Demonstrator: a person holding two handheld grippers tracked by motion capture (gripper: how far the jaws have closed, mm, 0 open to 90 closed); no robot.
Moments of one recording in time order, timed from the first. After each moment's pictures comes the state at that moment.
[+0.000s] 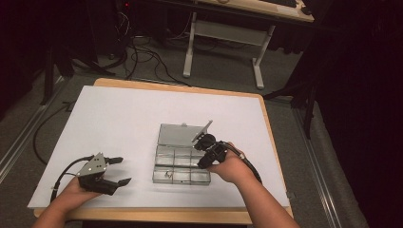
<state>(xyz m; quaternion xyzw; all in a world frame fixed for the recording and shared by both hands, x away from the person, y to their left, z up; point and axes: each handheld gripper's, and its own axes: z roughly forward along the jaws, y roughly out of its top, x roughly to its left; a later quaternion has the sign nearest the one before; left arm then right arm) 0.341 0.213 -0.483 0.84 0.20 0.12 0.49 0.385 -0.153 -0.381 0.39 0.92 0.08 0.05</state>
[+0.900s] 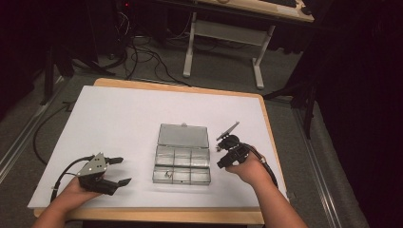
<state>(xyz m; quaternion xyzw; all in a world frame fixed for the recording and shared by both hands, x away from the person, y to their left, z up) 0.341 0.213 -0.483 0.84 0.20 0.12 0.49 0.389 -0.221 -0.395 0.47 0.88 0.09 0.05</state>
